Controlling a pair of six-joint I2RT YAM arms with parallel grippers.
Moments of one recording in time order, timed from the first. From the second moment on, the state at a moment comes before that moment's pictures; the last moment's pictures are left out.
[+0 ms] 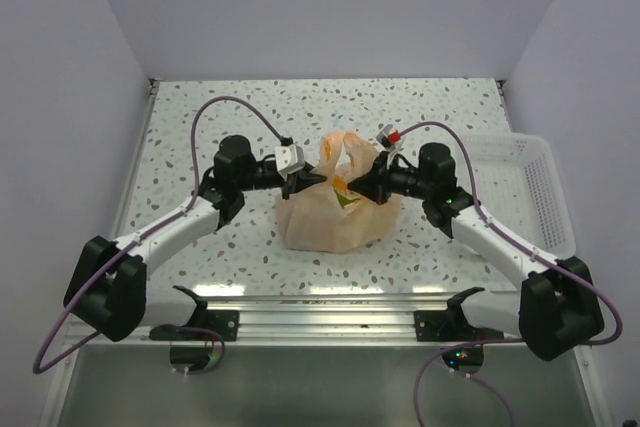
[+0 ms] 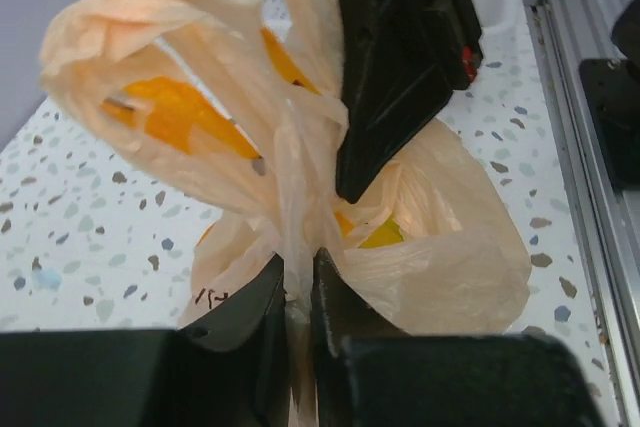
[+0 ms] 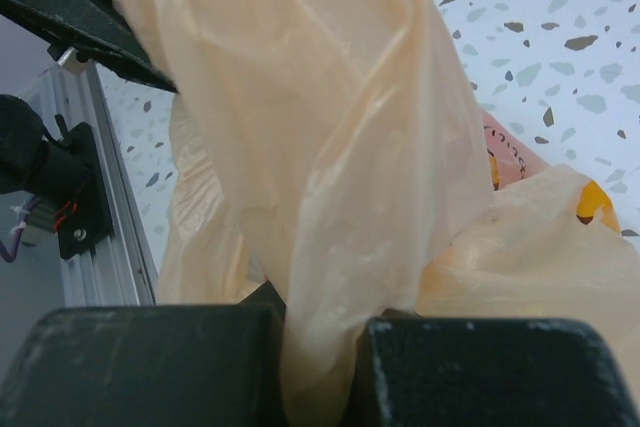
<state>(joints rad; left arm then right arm) -0.50 1.30 0.77 0.41 0.79 0.18 0.41 1.21 0.70 0.23 -0.70 0.18</state>
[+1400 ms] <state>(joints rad) -0.58 1.61 1.29 -0.51 1.16 1.24 0.45 1.28 0.84 -0.09 -0.85 -0.10</state>
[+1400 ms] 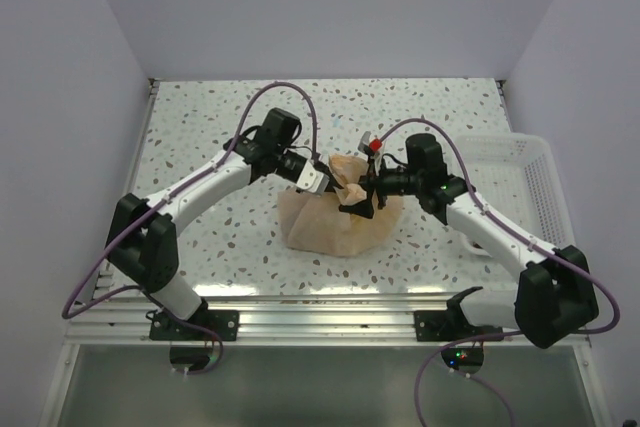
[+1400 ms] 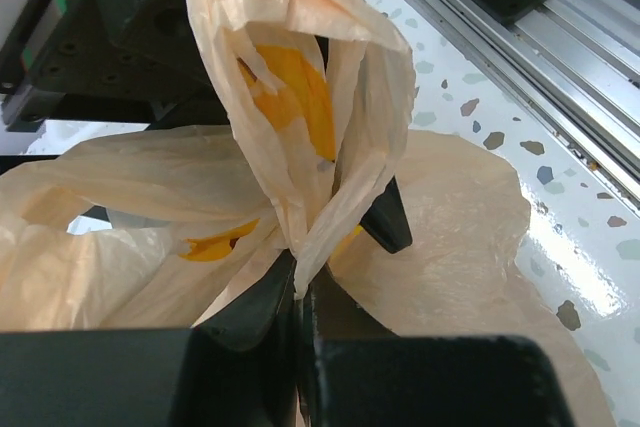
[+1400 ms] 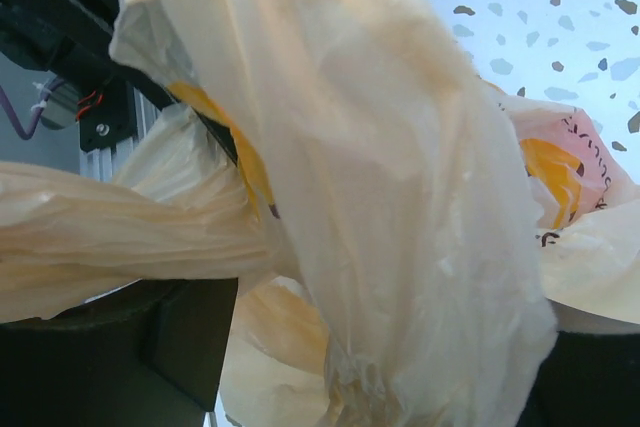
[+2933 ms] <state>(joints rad) -0.32 1.45 1.30 -0.44 1.16 0.91 0.45 1.29 0.84 -0.05 -0.83 -0.11</state>
